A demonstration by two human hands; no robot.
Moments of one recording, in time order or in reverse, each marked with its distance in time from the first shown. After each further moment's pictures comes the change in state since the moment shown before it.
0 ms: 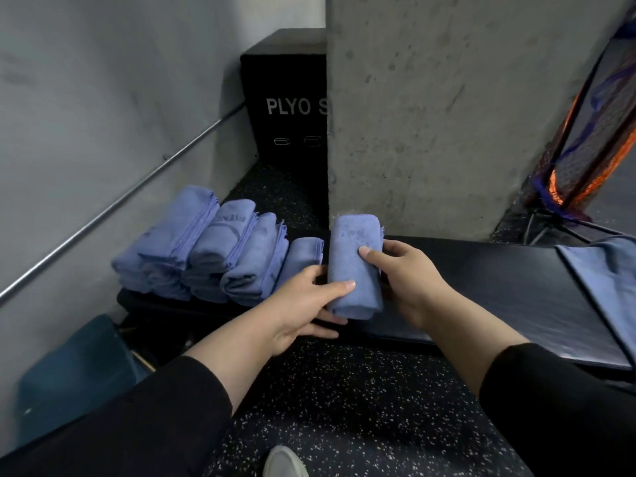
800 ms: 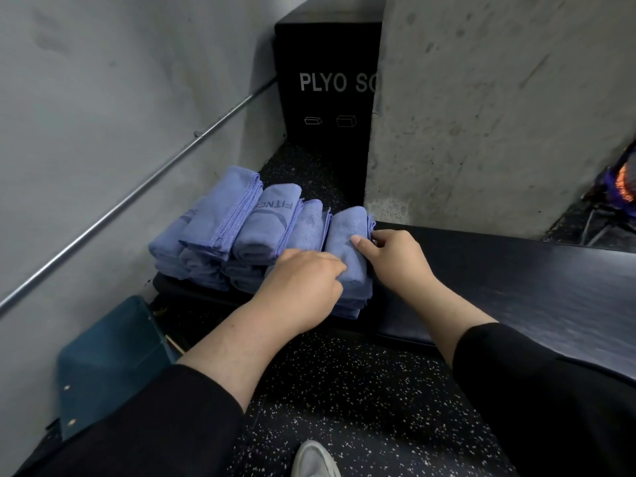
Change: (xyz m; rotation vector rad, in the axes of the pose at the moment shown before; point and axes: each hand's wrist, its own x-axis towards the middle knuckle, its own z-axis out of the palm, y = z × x) left_hand 0.018 -0.003 -0.084 1.363 0.254 0.402; right_hand 0.070 0.027 0.082 -0.743 0.068 -0.231
